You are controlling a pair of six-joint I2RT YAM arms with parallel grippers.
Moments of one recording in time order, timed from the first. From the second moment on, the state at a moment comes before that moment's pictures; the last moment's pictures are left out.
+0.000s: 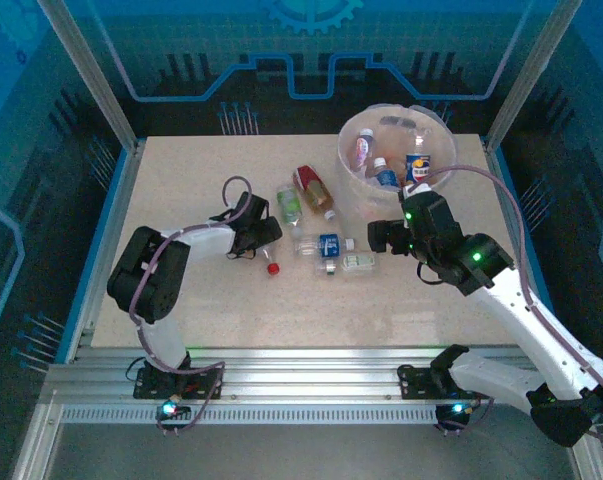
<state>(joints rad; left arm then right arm) -0.37 1.80 0.99 -0.21 -0.10 -0.81 0.58 1.02 1.17 -0.92 0.31 0.37</state>
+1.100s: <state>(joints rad) -0.50 1.09 0.73 -0.03 0.04 -0.45 0.59 1.18 1.43 -0.77 0.02 0.36</state>
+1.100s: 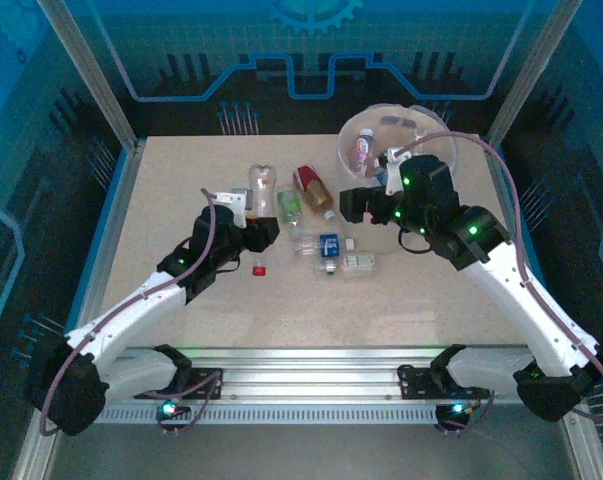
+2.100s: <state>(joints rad) -0.68 1.11 0.71 0.30 0.28 -0.32 0.58 1.46 1.55 -0.57 -0.41 0.46</state>
